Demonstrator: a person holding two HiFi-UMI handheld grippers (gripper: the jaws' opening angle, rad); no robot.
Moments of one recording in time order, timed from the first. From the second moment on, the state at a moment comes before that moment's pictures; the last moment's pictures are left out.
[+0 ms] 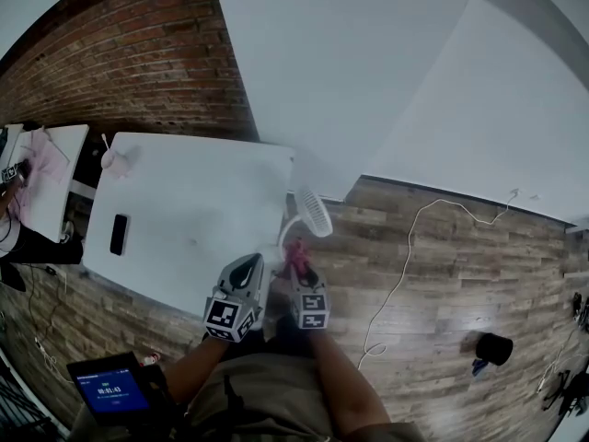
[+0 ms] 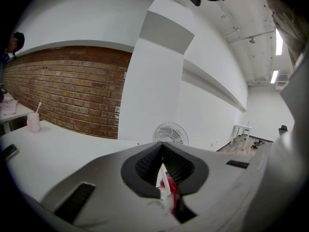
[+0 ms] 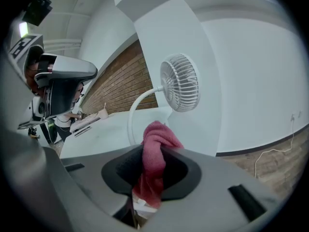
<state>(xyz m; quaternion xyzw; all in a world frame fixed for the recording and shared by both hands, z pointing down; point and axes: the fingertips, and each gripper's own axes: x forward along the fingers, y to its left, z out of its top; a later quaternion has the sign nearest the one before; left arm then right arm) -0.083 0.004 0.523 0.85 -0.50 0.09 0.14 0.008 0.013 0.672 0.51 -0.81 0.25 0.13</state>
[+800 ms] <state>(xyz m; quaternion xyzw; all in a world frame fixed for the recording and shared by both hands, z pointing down) -0.084 0.007 0.527 0.85 -0.50 0.09 0.15 0.060 0.015 0.672 0.56 -0.77 0.24 0.17</state>
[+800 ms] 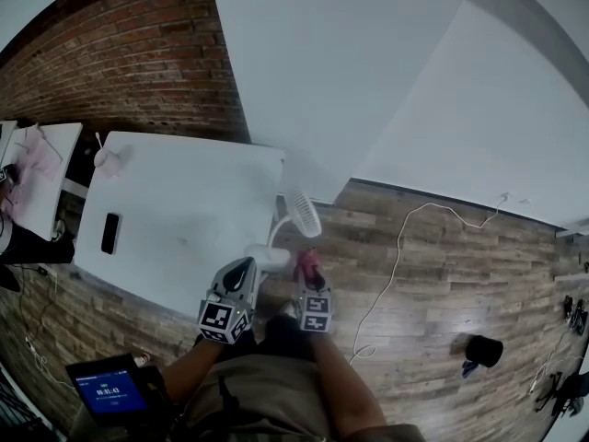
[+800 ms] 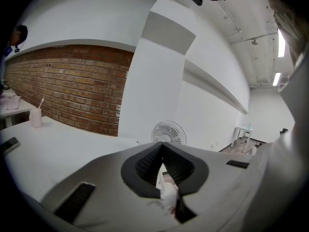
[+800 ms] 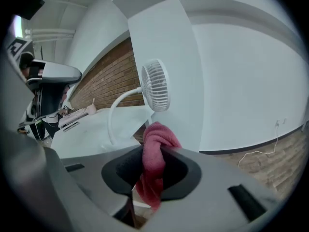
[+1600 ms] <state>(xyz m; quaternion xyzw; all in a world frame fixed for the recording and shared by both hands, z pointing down) -0.103 0.007 0.531 0.83 -0.52 0.09 0.15 -0.007 0.003 0.668 0.49 -0.82 0.25 0.14</state>
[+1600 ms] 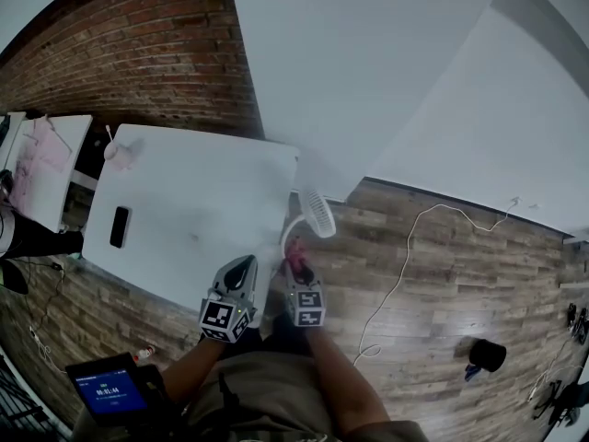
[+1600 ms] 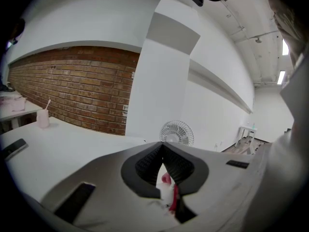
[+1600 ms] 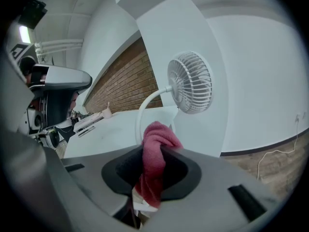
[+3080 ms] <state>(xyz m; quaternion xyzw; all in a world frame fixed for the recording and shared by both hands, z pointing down) -0.091 0.020 0.538 0.85 -0.49 0.13 0.13 0.006 0.001 0.681 0.50 -0.81 0.22 0.21</state>
